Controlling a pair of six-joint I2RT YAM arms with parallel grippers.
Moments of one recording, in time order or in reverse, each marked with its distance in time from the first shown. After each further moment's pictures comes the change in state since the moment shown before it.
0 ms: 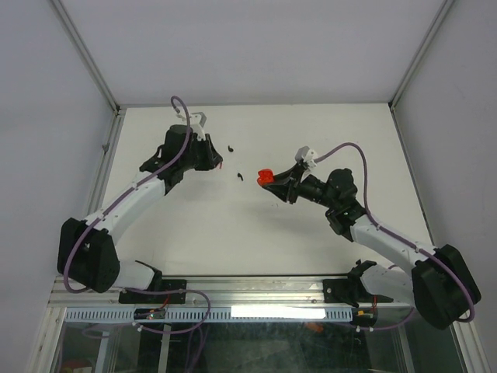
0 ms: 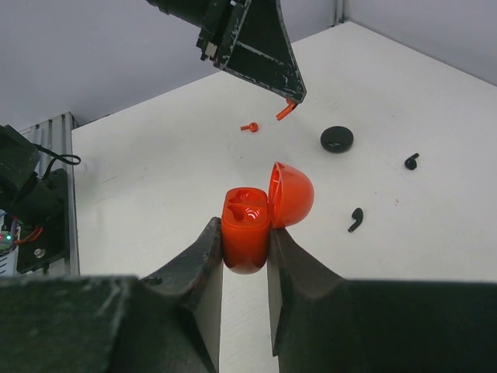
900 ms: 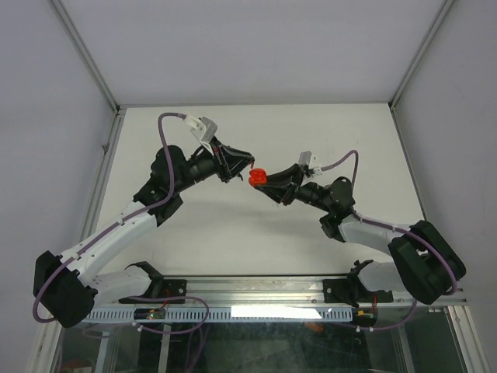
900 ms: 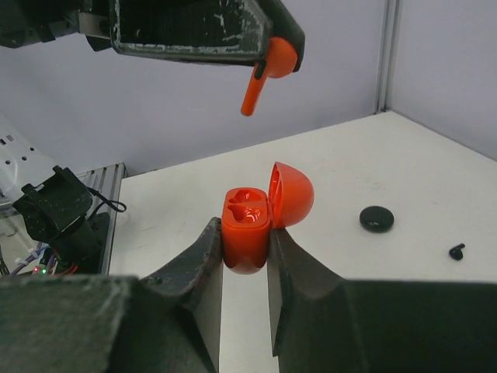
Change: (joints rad) left arm -0.225 -0.292 -0.163 0.521 0.272 0.015; right arm 0.045 0.179 -0.077 0.557 -0.037 0.171
